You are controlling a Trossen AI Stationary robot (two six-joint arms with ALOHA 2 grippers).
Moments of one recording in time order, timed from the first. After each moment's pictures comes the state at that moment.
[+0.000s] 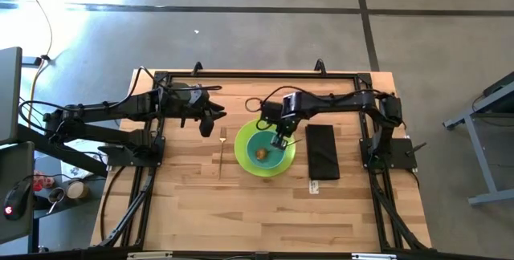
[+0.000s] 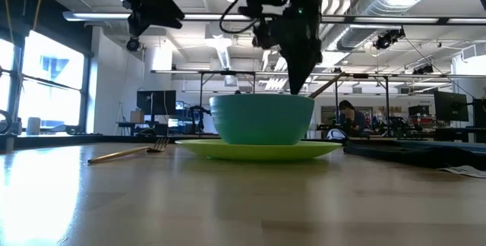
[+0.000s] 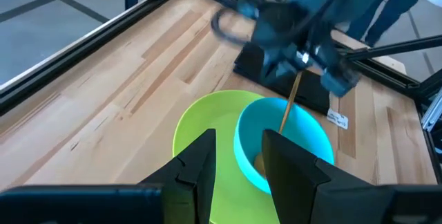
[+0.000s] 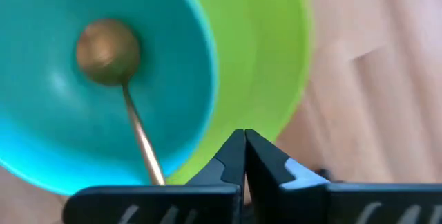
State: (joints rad) left arm 0.35 0.95 0.80 -0.36 -0.01 -0.32; right arm -0.13 1.87 1.54 -1.07 0.04 0.29
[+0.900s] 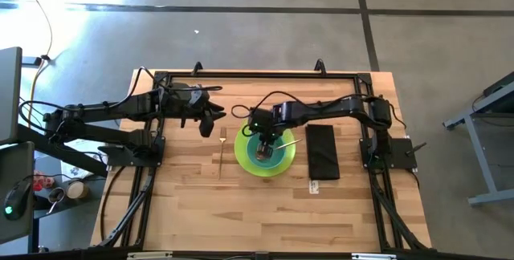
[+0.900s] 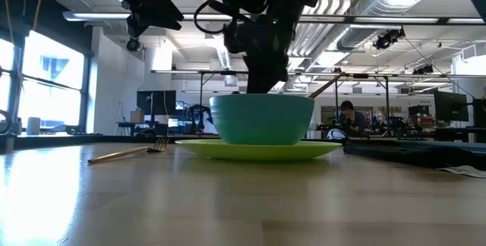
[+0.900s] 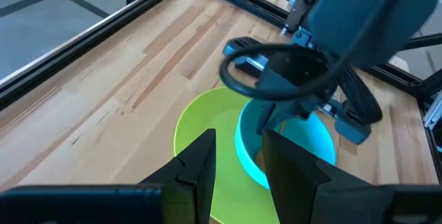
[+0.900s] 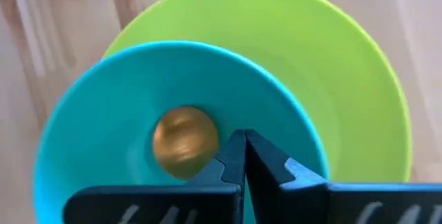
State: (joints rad) left arm 0.35 0.95 0.80 -0.37 -0.01 -0.33; right arm -0.07 1.98 1.56 -0.77 -0.04 0.20
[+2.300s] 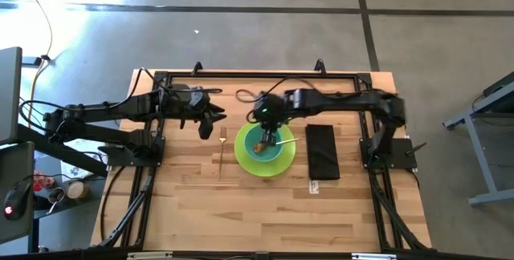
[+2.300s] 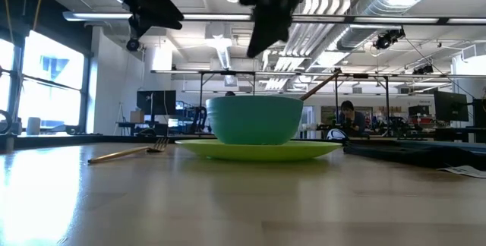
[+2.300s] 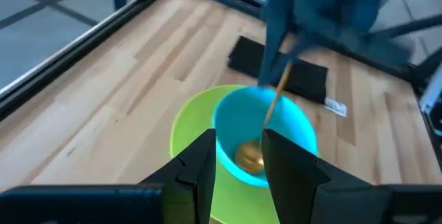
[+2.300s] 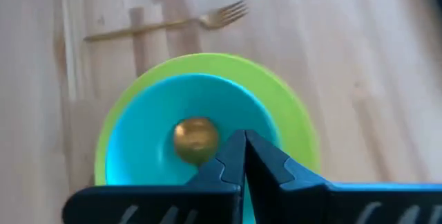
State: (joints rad) left arm 0.34 0.95 0.79 -0.35 0.01 -0.26; right arm -0.11 1.84 1.63 -0.81 0.02 0.06
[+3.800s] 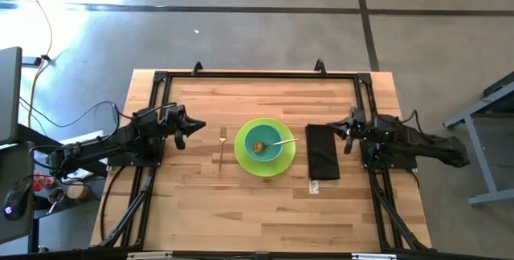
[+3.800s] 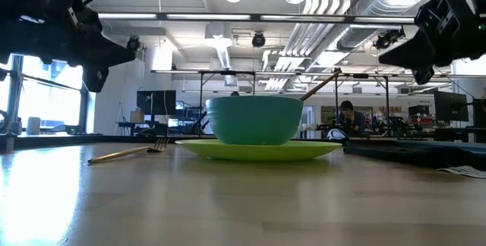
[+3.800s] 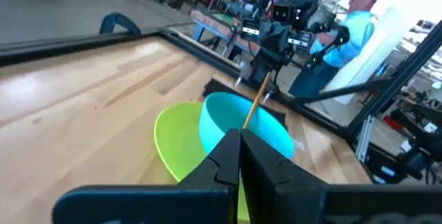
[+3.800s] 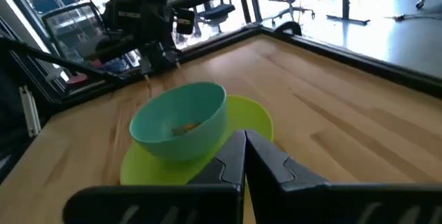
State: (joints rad) left arm 0.52 0.17 0.01 0.08 0.24 -0.45; right arm -0.15 0.00 0.12 -0.26 0.10 0.29
